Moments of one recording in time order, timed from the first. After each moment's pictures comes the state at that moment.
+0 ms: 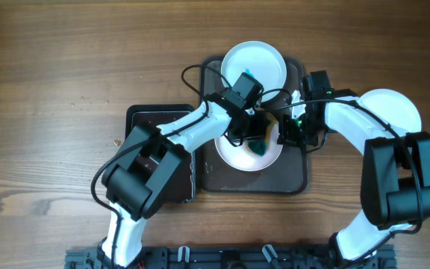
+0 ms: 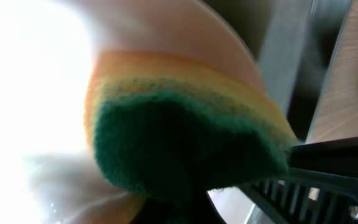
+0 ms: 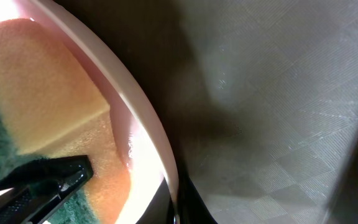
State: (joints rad) left arm -0.69 2.10 1.37 -0.46 0.43 -0.71; right arm 0.14 1.85 1.04 -0.73 -0.37 0.23
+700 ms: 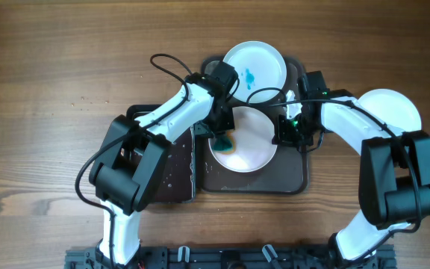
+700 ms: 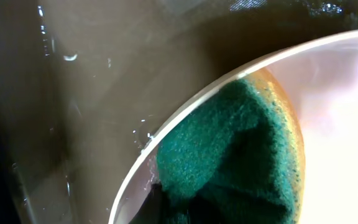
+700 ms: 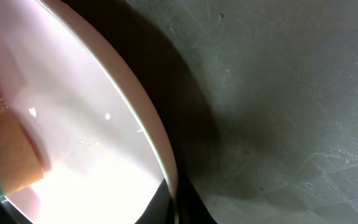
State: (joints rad) left arm -0.56 2.09 1.46 -0.88 0.17 -0.65; right arm 0.16 1.85 1.04 -0.72 -0.40 0.21
